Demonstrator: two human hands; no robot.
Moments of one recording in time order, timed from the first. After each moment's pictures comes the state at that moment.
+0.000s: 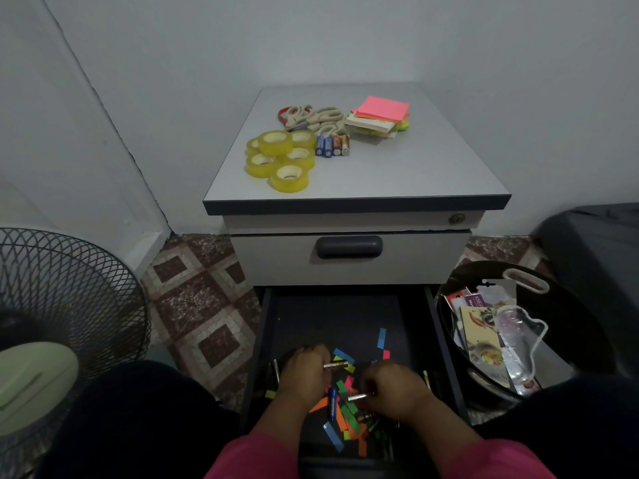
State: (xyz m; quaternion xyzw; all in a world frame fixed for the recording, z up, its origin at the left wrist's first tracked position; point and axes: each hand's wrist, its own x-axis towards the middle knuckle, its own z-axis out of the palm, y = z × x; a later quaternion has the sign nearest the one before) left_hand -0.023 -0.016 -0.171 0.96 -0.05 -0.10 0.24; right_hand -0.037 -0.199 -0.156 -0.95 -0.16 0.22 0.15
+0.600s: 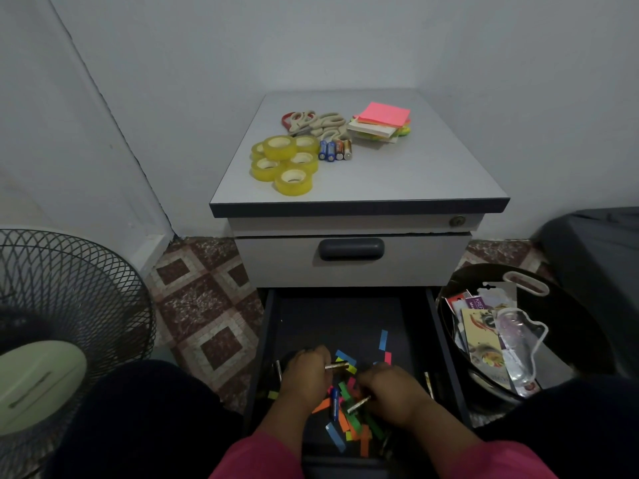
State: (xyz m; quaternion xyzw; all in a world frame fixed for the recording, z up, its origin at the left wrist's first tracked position) left_hand -0.026 -0.016 -0.170 0.97 -0.03 -0.10 0.24; right_hand -0.041 -0.193 -0.154 -0.95 -0.22 0.18 0.12
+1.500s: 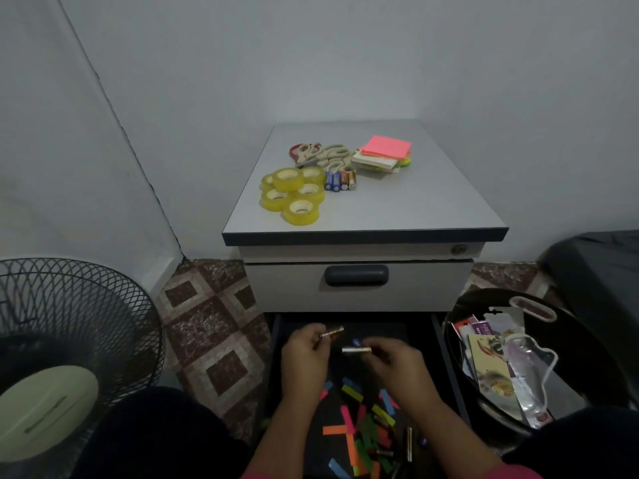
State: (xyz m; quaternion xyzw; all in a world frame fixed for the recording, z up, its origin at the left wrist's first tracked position) left_hand -0.004 -0.018 -0.108 0.84 0.11 0.11 0.51; right_hand -0.019 -0.181 -0.100 -0.90 -0.03 -0.03 0.44
